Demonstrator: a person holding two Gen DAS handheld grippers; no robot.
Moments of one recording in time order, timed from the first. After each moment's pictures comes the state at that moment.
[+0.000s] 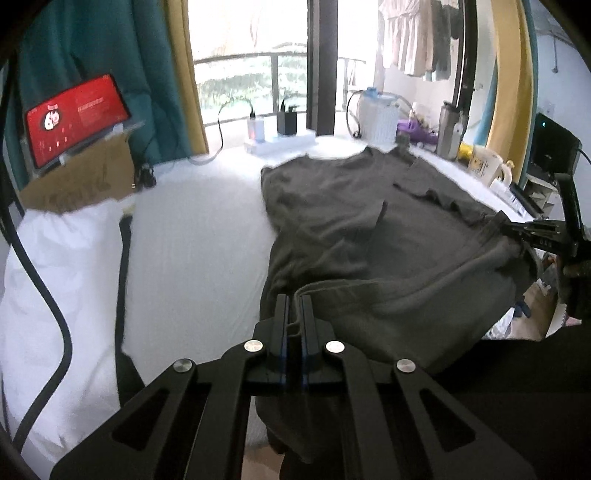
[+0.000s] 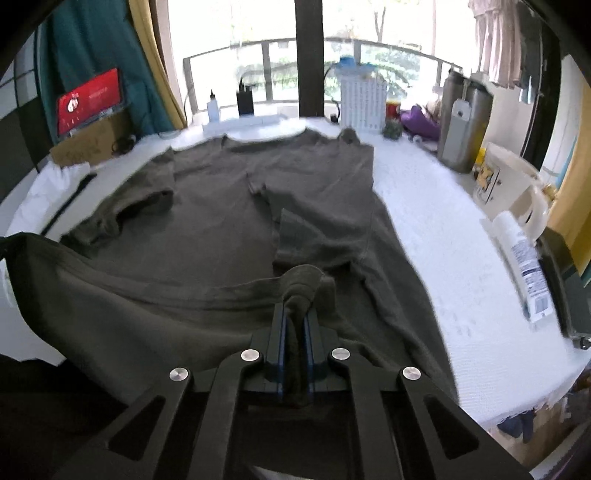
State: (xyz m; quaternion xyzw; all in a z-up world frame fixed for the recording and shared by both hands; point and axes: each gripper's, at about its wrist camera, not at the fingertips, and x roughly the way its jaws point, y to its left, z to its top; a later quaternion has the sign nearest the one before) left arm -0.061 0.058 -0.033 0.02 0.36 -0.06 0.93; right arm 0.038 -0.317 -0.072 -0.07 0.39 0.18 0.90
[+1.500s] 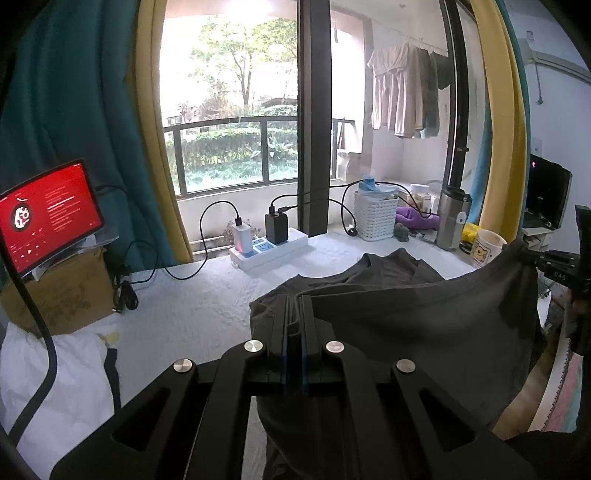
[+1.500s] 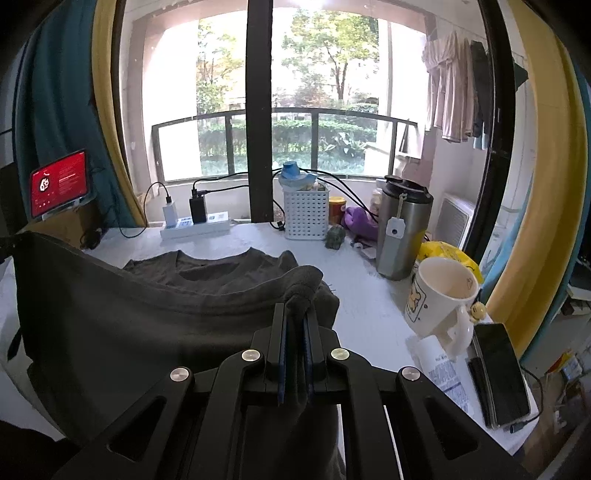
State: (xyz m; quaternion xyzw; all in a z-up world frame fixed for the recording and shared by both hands) left arm 0.048 0.047 0.044 0.02 0.25 -0.09 0.97; right arm 0.100 -0.343 0.020 -0.05 0.29 0.12 0.95
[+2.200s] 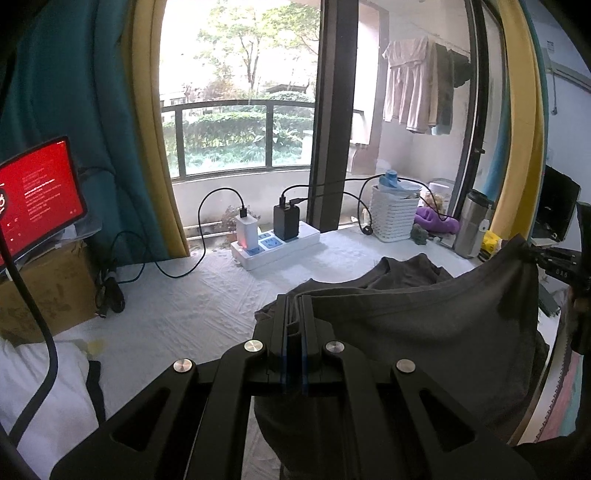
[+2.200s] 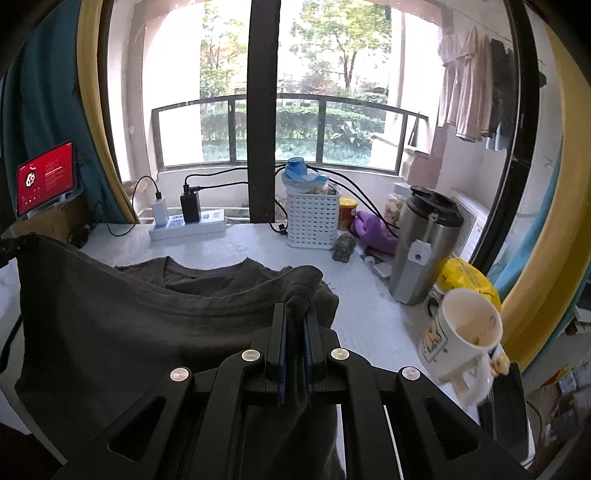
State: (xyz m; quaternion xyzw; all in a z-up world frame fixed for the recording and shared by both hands) left arm 0.114 0.063 0.032 0.00 0.28 -0.09 0.96; right arm 0.174 -0.315 0.026 -0.07 0.31 0.13 0.94
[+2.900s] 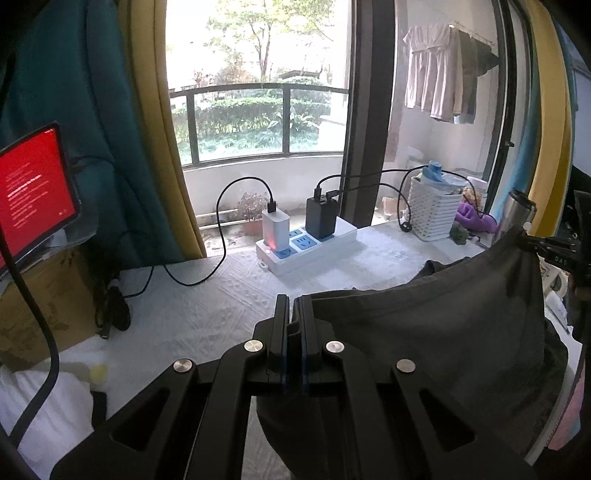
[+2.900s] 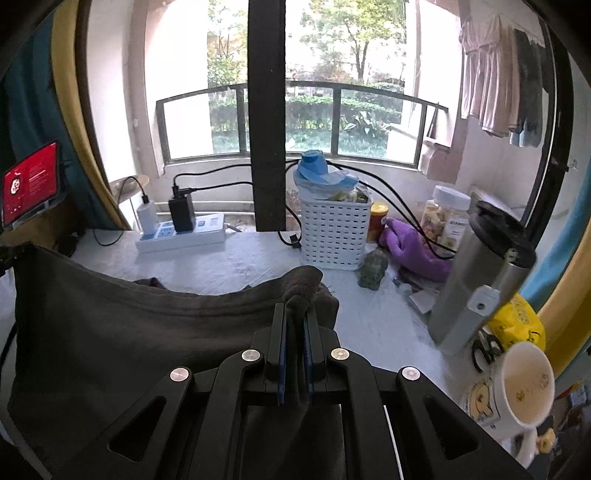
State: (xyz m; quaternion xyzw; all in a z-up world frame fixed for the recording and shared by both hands) left arm 0.189 0.088 0.014 0.00 0.31 -0.06 0.95; right arm 0.283 -0.284 0.000 -0.07 0.34 0.15 0.93
